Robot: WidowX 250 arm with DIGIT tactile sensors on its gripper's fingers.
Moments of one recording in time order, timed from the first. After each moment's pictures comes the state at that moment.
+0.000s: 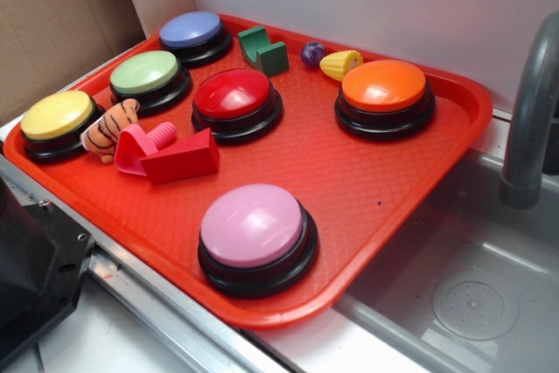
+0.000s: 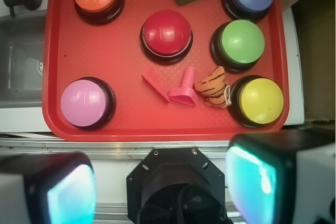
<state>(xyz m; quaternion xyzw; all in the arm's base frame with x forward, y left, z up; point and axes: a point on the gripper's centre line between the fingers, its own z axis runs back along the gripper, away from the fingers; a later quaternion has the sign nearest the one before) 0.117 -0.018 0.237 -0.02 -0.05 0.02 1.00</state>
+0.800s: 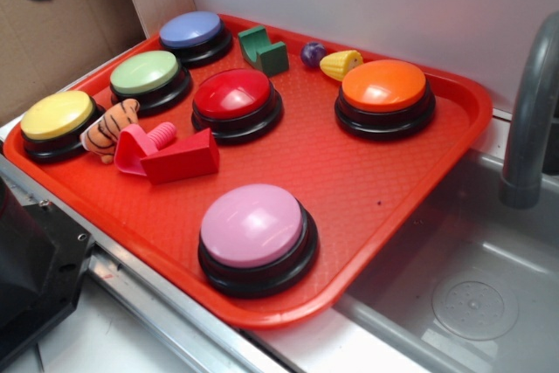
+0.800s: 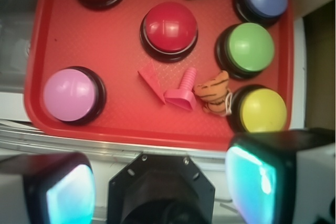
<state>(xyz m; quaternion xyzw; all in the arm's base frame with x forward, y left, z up) 0.129 -0.017 0.203 0.00 -0.04 -0.06 1.00</state>
